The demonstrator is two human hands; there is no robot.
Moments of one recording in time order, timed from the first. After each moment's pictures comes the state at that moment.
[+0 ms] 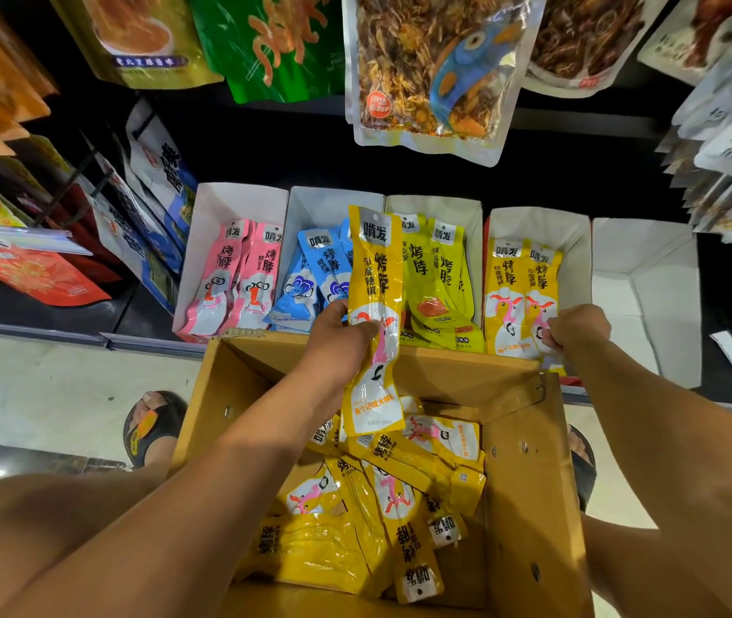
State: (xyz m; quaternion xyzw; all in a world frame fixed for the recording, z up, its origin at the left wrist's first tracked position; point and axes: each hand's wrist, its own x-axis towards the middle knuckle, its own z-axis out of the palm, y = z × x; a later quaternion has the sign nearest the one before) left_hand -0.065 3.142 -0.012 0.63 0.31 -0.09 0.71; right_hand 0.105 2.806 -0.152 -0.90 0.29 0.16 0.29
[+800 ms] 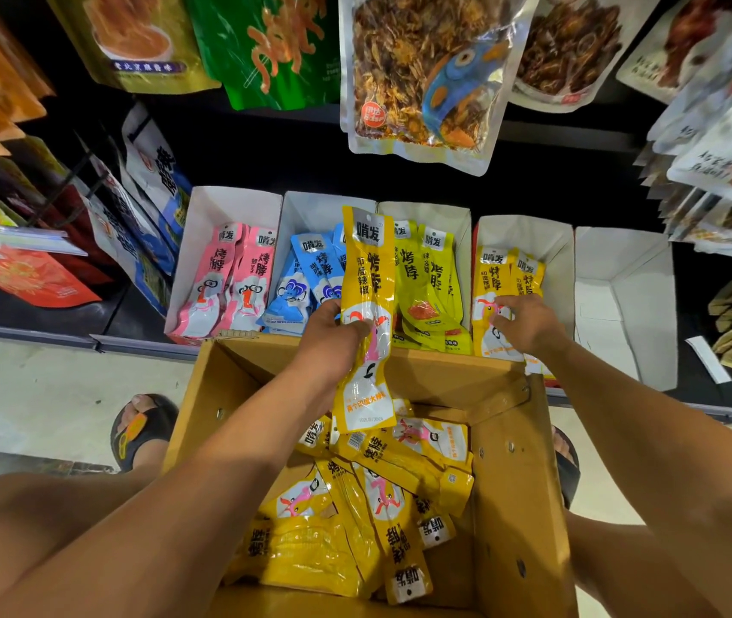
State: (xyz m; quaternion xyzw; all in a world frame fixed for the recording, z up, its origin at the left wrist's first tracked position) left_hand -0.064 3.145 -0.013 0.64 0.31 -0.09 0.70; right_hand 0.098 2.837 -0.146 -0.97 -0.02 0.15 0.17
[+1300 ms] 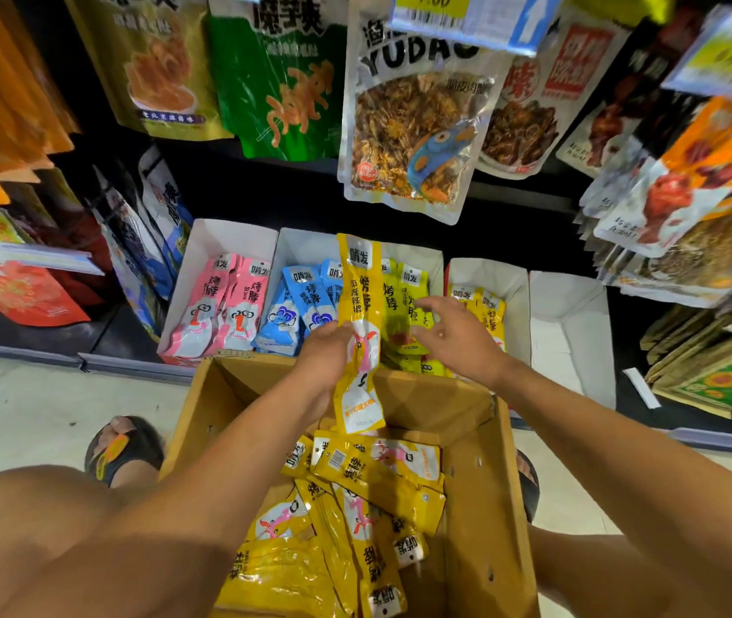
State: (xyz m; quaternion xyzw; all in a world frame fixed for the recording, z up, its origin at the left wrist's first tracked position) left_hand -0.051 3.152 -0.049 0.59 0.30 -0.12 0.74; right_hand 0.019 2.940 -0.009 -0.94 -0.17 0.11 0.28
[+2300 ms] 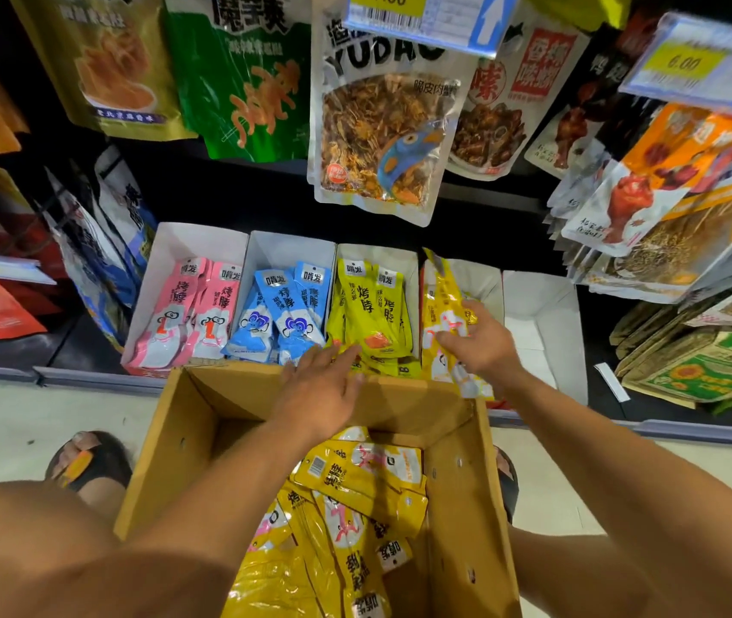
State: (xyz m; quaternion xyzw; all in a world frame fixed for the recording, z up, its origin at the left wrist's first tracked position) left_hand -0.084 3.134 -0.026 0.96 -0.01 -0.15 0.24; right_hand 0.026 2.875 -0.021 -0.94 0.05 0.07 0.34
